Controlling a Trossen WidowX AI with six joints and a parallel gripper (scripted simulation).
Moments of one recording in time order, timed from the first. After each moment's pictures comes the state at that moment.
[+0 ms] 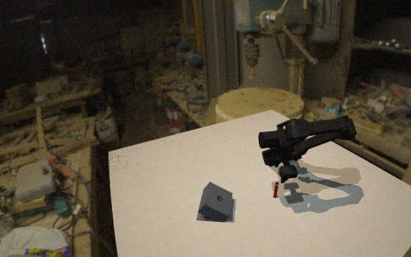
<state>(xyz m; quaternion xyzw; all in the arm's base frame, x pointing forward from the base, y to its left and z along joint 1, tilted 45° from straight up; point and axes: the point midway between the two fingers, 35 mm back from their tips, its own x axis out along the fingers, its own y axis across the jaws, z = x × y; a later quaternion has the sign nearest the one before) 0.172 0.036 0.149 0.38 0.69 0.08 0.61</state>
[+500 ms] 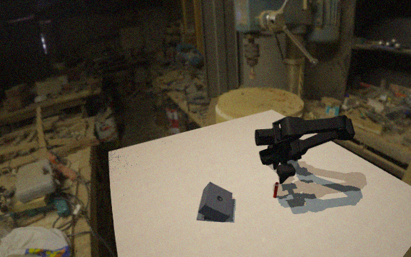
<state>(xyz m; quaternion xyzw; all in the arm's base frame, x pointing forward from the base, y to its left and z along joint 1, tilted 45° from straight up) 0.185 0.036 0.154 0.42 0.68 0.11 0.59</state>
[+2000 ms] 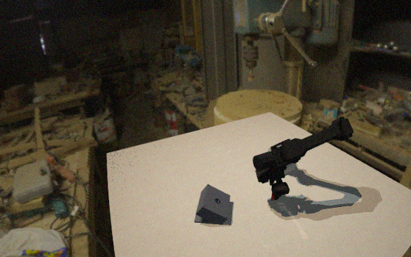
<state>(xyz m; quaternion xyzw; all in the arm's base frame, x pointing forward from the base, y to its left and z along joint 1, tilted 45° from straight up) 0.190 0.087 0.104 0.43 0.68 0.10 0.59</state>
